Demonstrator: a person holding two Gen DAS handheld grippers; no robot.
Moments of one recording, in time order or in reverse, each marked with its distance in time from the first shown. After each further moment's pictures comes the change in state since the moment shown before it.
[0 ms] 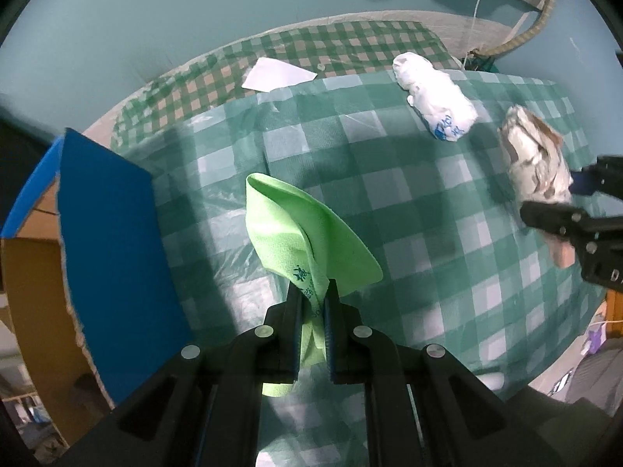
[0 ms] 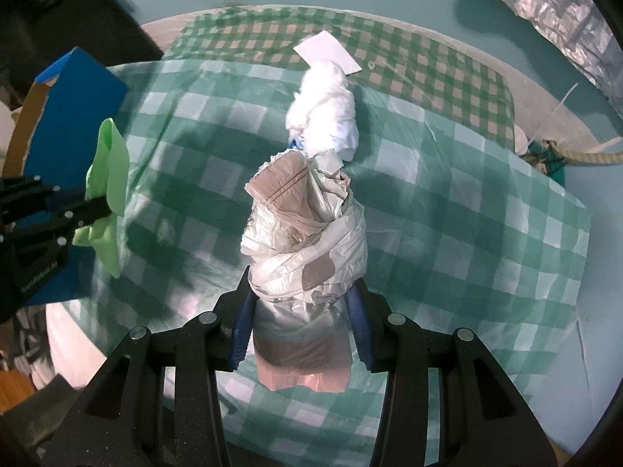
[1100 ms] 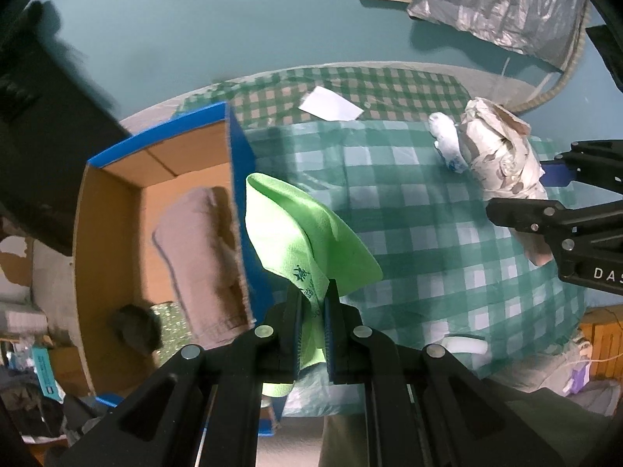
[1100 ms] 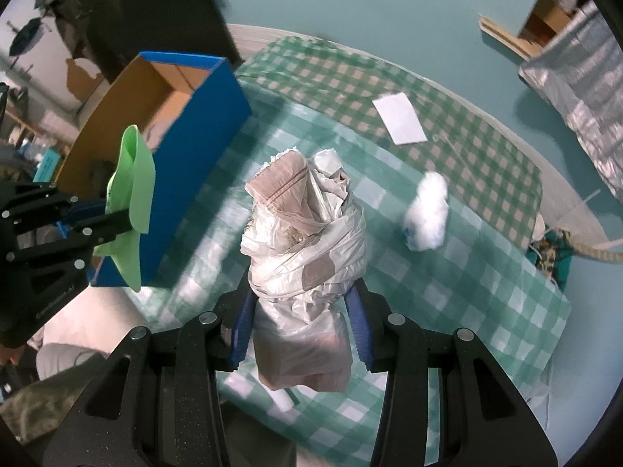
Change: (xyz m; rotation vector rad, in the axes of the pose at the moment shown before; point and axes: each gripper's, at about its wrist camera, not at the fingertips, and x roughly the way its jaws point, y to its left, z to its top) left arm -0.100 0.048 -0.068 -0.177 -0.121 0.042; right arm -0.075 0.110 0.022 -0.270 -0.087 0.054
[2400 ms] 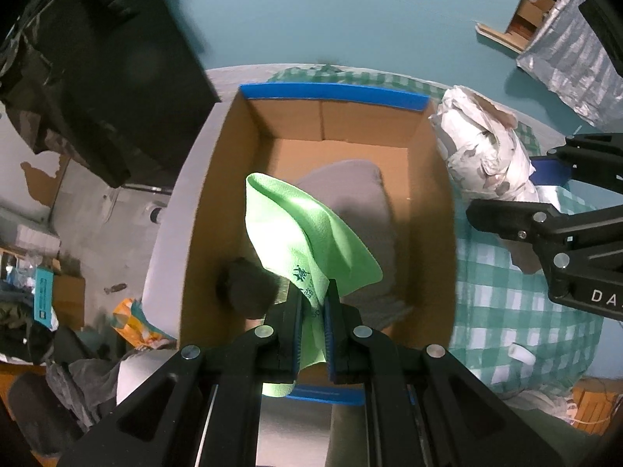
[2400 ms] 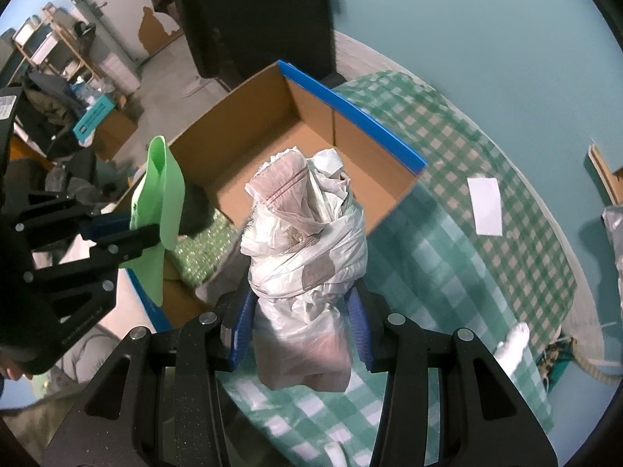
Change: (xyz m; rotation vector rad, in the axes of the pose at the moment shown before) left arm -0.023 0.143 -0.047 -0.276 0.004 0.108; right arm 0.029 0.155 0.102 -0.302 -0.001 0.112
